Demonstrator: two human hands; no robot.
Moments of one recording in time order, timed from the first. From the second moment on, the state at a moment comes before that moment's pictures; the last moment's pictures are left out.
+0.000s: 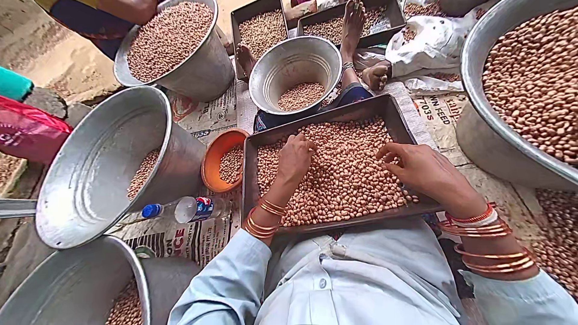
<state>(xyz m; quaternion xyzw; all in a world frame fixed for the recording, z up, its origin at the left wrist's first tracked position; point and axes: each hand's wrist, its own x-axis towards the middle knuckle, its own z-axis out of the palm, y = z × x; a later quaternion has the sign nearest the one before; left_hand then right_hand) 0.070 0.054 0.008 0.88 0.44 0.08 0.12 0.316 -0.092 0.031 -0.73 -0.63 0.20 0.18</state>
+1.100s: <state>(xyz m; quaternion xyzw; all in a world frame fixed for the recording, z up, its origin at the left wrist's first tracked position) -0.032 0.070 0.011 0.76 0.62 -0.07 0.17 0.303 -0.084 0.027 -0.80 -0.52 0.30 -0.08</state>
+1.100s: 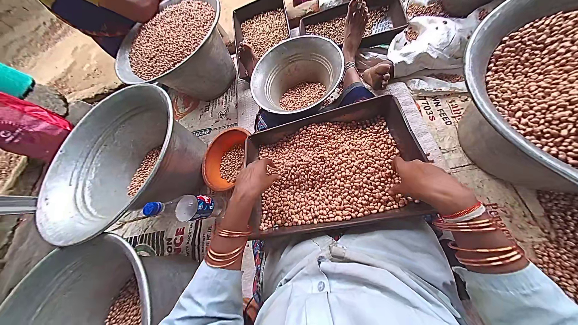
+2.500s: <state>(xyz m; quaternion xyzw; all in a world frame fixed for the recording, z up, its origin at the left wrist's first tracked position) 0.062 -0.053 0.011 0.92 0.31 0.03 0.22 0.276 -0.102 0.018 -0.71 -0.65 0.20 0.17</state>
